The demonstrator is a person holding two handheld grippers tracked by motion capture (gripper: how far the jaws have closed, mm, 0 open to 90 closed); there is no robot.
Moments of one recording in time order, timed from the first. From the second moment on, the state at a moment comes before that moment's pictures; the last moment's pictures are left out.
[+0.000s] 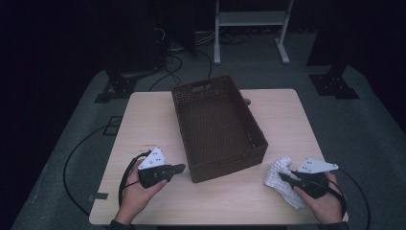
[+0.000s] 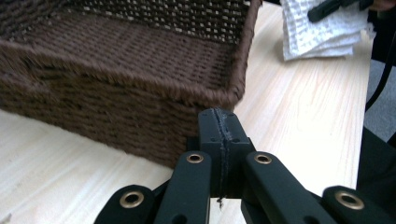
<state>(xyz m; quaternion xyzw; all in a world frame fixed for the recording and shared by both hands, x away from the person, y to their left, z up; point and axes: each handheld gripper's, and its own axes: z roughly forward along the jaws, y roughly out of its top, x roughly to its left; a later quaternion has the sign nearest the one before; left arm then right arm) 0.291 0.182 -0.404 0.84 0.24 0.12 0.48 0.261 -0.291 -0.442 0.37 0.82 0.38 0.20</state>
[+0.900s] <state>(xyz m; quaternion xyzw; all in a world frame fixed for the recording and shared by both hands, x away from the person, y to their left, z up) 0.317 0.125 -0.404 0.84 0.21 0.08 0.49 0.267 -0.294 -0.446 0.38 0.82 0.38 0.19</state>
